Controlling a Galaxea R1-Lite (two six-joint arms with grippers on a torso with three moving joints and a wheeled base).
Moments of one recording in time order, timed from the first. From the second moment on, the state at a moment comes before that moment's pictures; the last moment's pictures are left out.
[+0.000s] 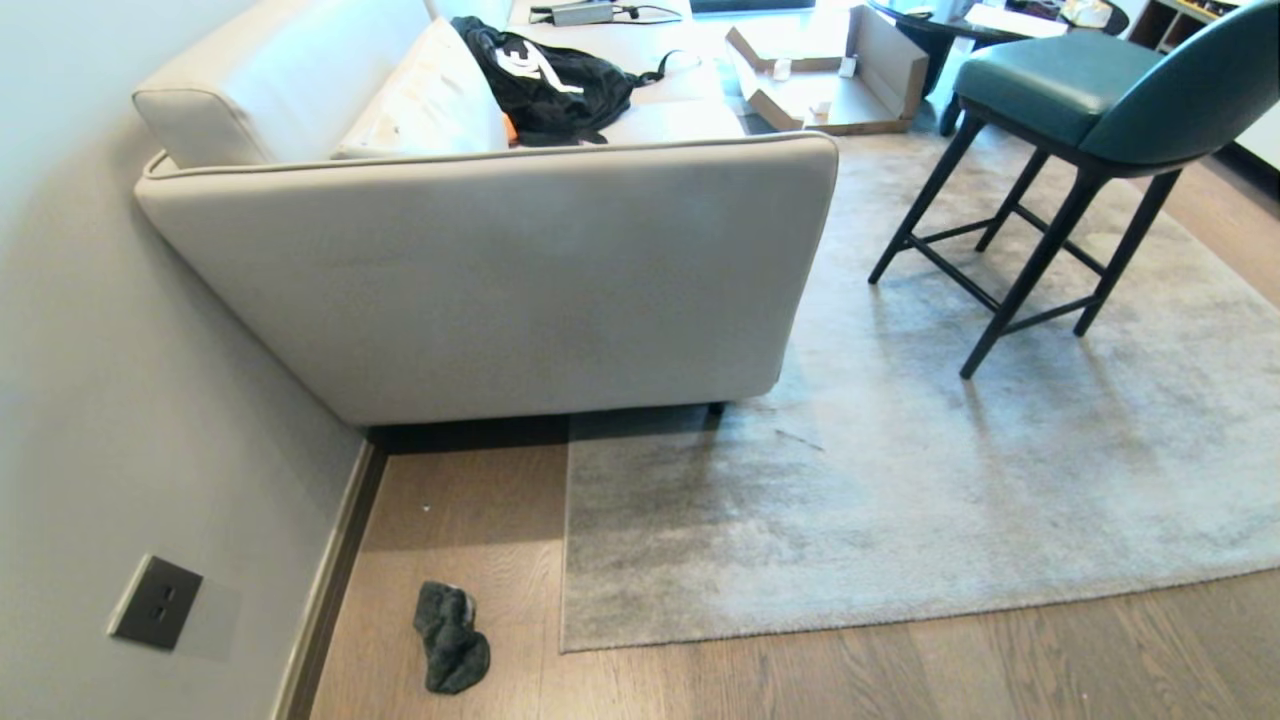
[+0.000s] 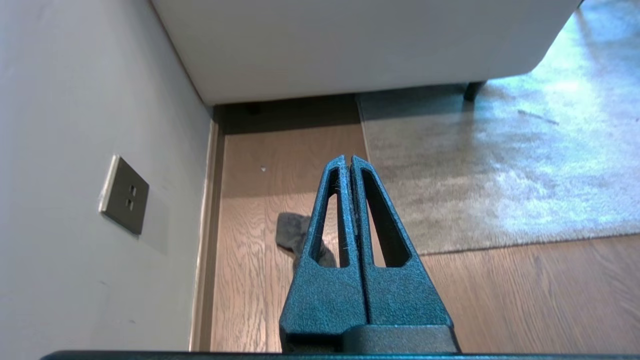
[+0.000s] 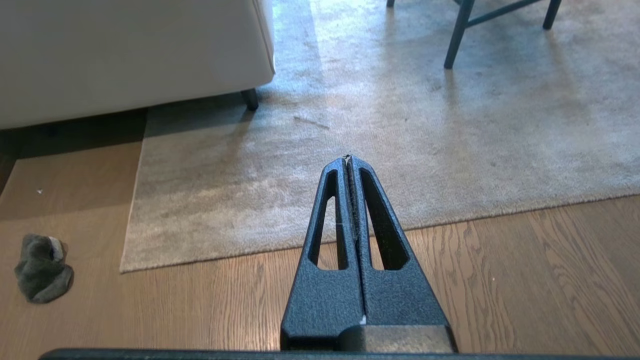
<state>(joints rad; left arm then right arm) 0.00 0.00 0.00 -0.01 -0.02 0.02 0.00 0.00 0.00 0.00 -0.03 0.07</state>
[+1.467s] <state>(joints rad) 0.00 0.00 0.00 -0.01 -0.02 0.02 0.00 0.00 0.00 0.00 -0.03 0.07</state>
